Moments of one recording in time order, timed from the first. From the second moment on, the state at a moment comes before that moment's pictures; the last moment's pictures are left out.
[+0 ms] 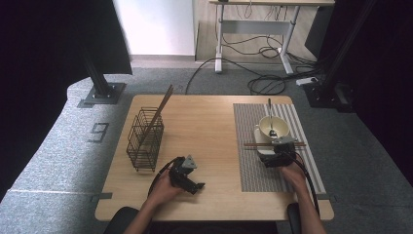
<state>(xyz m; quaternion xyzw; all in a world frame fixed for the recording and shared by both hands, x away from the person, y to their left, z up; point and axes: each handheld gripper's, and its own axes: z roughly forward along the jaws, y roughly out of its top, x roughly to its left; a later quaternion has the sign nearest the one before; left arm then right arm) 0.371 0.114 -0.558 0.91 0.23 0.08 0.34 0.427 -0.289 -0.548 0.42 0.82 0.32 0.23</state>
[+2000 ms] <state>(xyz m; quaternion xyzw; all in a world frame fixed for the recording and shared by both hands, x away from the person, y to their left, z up) 0.371 0.113 -0.558 0.91 0.23 0.08 0.34 0.428 -0.378 -0.553 0.54 0.71 0.31 0.32</state>
